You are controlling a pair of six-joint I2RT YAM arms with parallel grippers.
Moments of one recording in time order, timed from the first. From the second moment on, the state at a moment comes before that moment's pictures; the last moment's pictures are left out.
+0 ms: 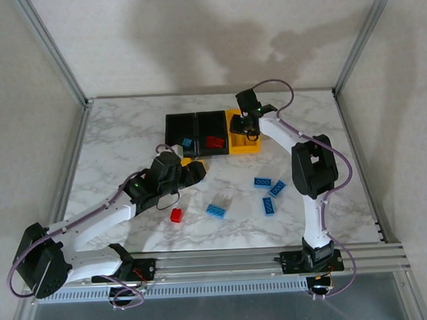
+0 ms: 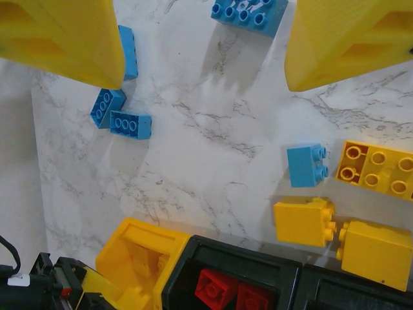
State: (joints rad) left arm -0.71 1.18 0.78 -0.25 -0.04 -0.93; right arm 0.43 2.07 1.69 -0.61 0.03 0.46
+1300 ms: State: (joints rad) left arm -0.88 1.43 0.91 -0.41 -0.08 -0.91; right arm 0.49 0.91 0.67 -0.59 -0.09 0.61
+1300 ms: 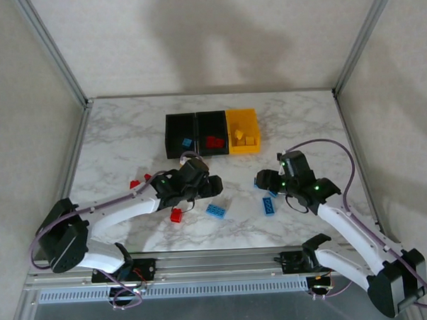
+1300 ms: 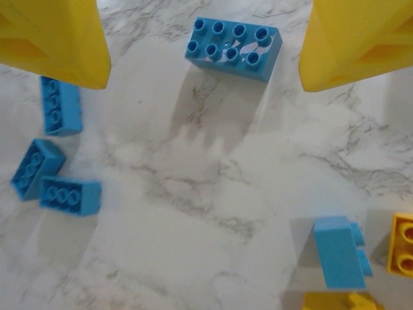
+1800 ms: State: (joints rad) left arm -1.00 1.68 1.04 -0.59 -0.13 -0.75; right arm 0.49 0.88 0.64 -0.60 -0.11 0.62
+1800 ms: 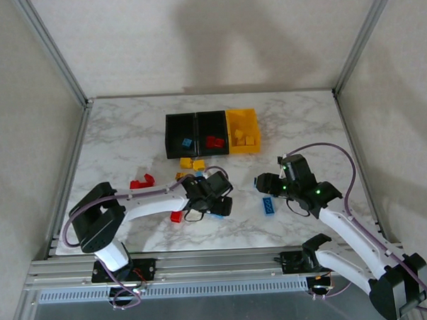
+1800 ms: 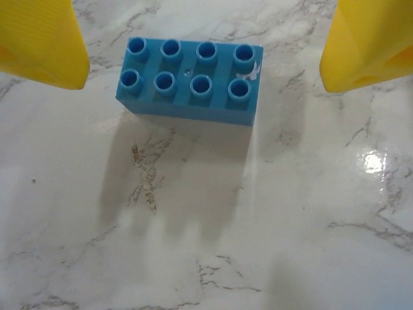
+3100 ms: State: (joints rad) left arm -0.60 1.49 1.10 -0.50 -0.11 -0.91; right arm 0.68 0.96 0.63 -0.35 -0.17 0.61
